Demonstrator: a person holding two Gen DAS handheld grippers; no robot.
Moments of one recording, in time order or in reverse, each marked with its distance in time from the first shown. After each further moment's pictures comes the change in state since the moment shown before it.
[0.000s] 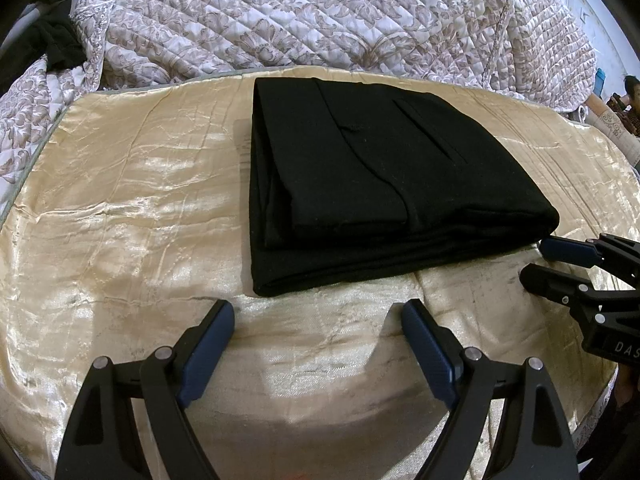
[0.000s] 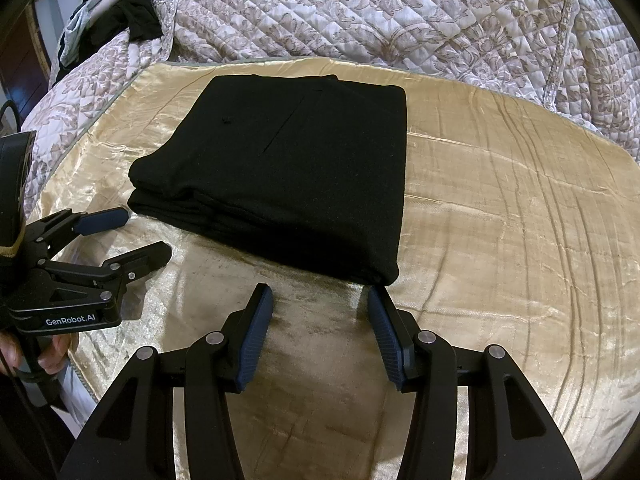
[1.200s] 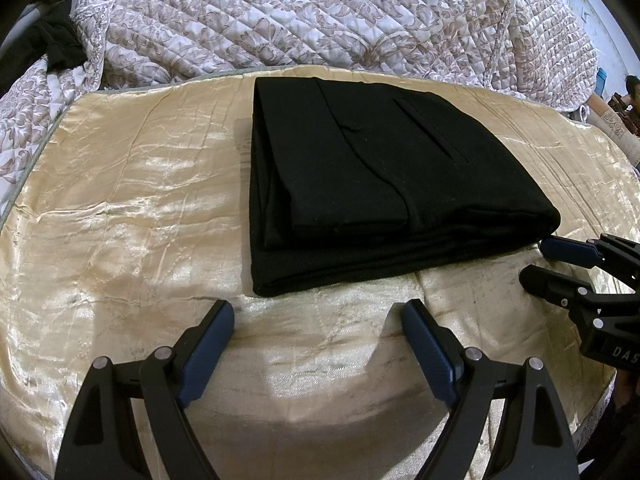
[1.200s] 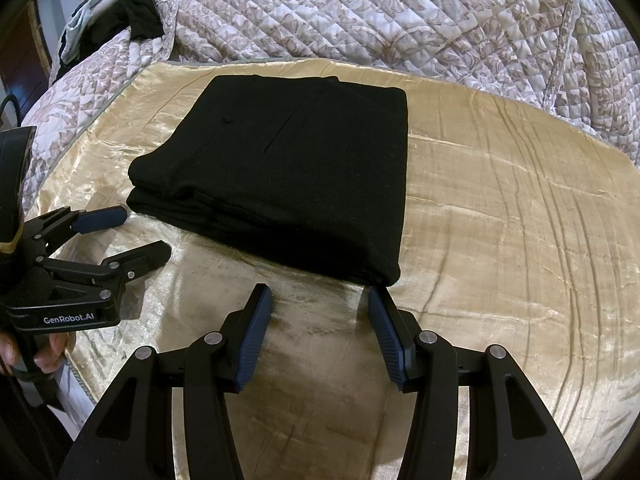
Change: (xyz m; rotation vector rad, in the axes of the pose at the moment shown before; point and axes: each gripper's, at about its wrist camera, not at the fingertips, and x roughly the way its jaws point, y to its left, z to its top) left arm 0.001 0.000 0.000 0.002 0.000 0.001; right arm 0.002 -0.001 0.001 -0.009 -0.009 -0.007
